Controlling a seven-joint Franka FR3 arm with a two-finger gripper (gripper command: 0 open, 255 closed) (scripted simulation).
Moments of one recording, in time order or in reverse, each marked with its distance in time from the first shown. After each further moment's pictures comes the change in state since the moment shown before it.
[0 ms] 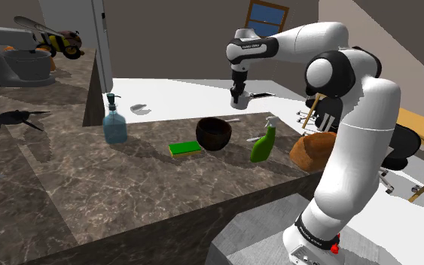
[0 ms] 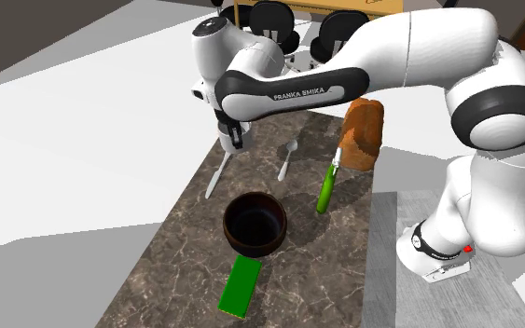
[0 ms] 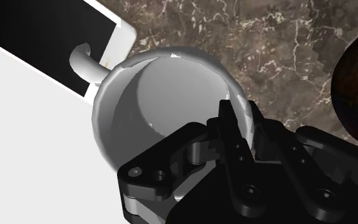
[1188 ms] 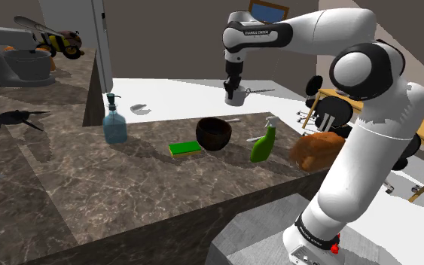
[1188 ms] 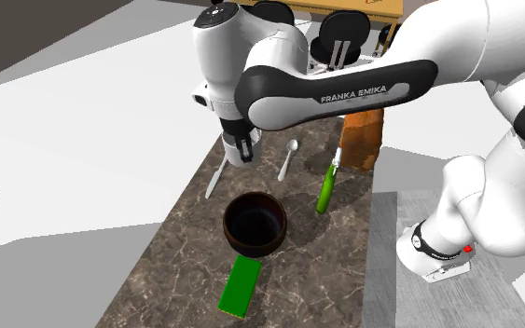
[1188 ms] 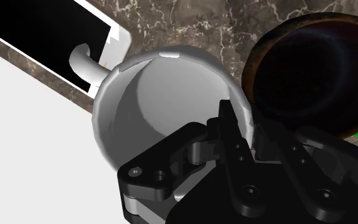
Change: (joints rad) arm 0.104 -0.182 0.060 -0.099 -0.030 -0.096 0.157
